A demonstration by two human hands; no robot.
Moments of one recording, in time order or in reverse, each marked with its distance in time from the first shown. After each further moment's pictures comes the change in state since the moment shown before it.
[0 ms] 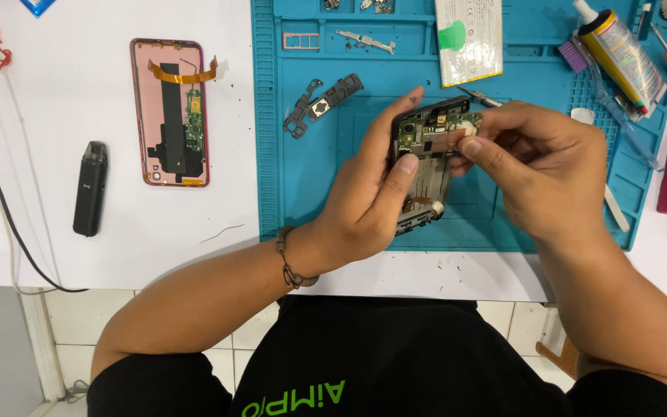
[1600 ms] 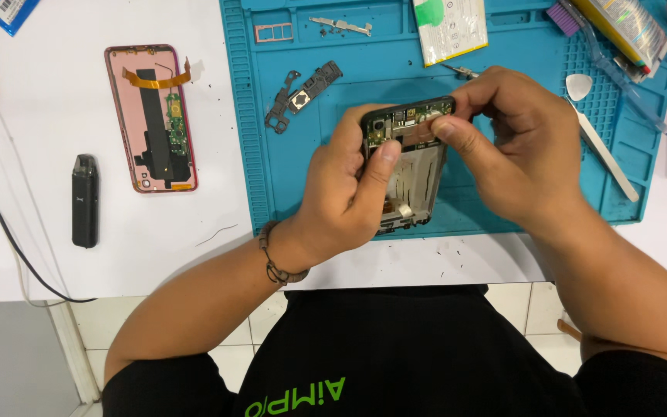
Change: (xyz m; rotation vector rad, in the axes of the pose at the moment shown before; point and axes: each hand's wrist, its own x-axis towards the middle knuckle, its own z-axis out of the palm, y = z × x) left_hand 0.000 0.006 -0.005 0.208 0.033 -0.010; right_hand 0.000 0.006 0.002 -0.303 0.005 -0.186
